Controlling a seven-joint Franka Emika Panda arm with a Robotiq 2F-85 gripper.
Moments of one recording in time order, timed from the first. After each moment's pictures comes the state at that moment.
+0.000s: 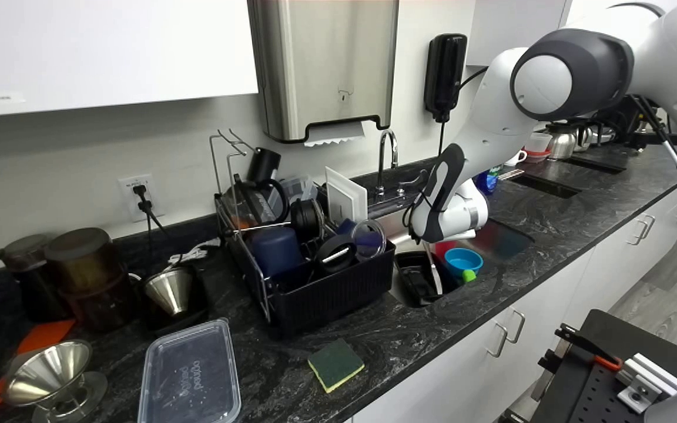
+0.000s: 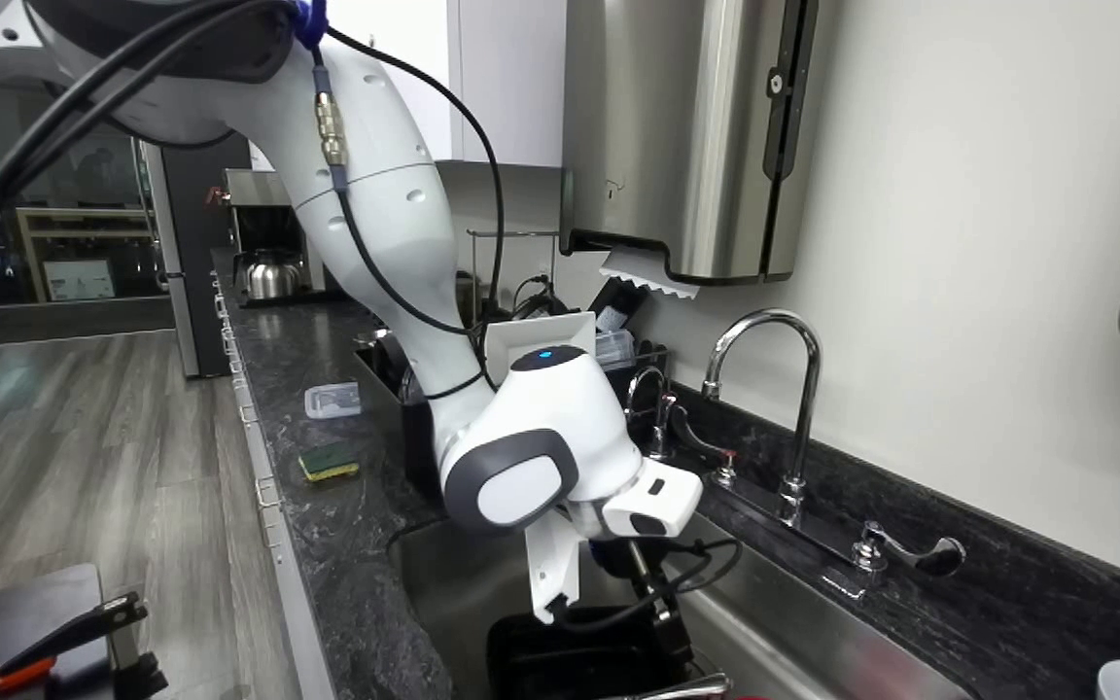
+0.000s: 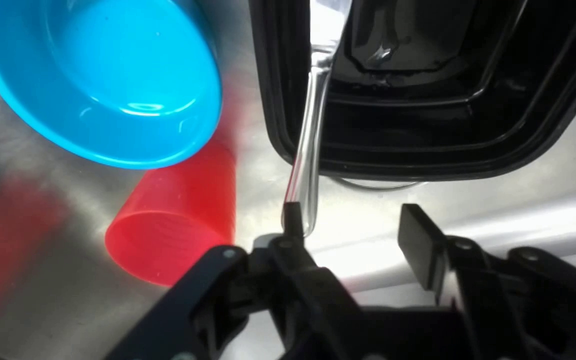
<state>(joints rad) 0.03 0.86 -0.32 -2.01 0.26 3.21 0.16</state>
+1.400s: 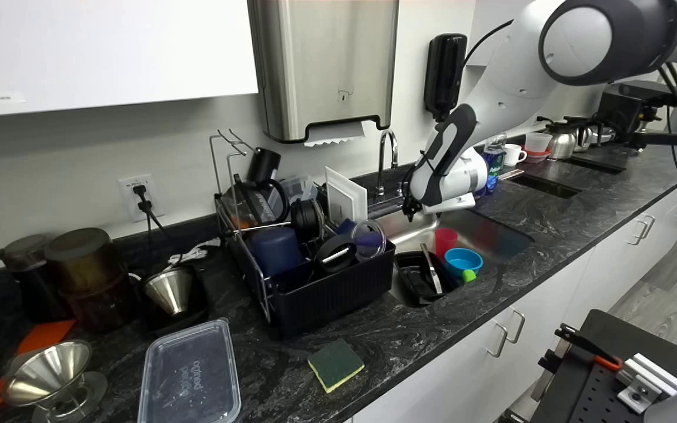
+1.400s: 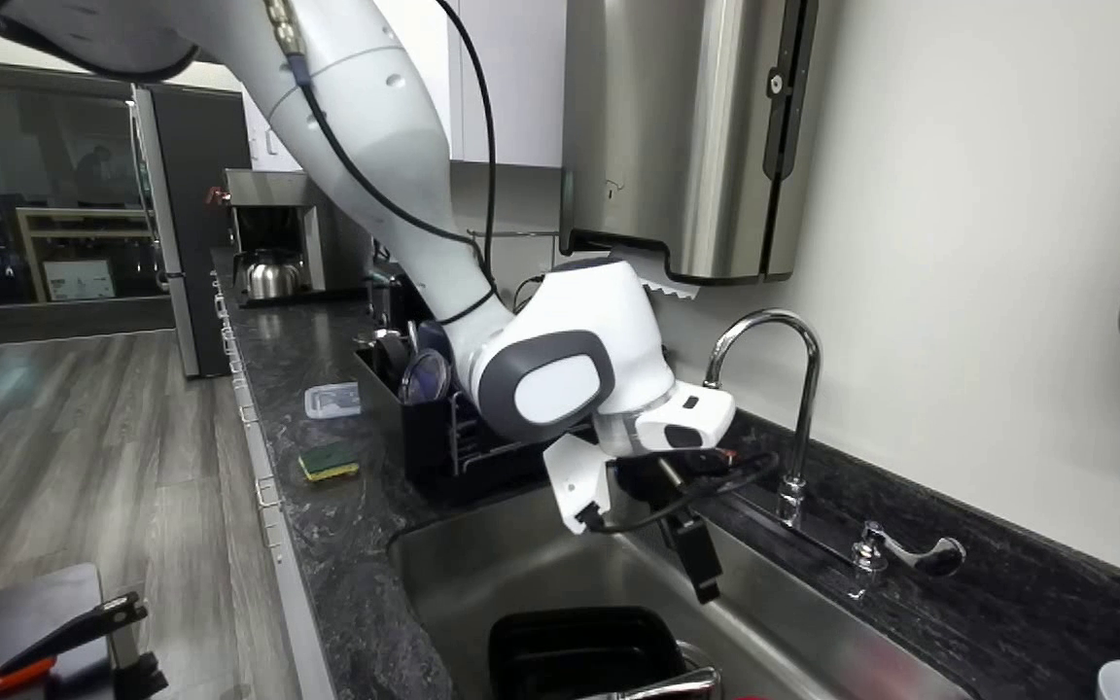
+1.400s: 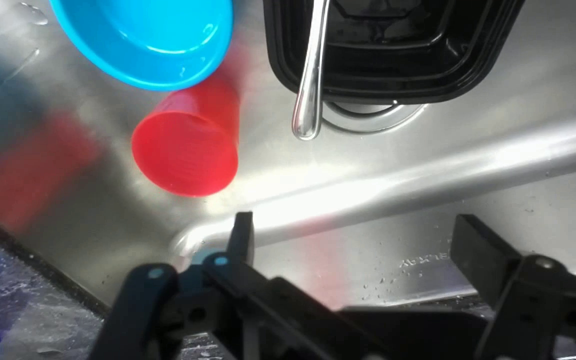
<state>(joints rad) 0.06 0.69 -0.38 -1.99 0.18 2.98 0.16</state>
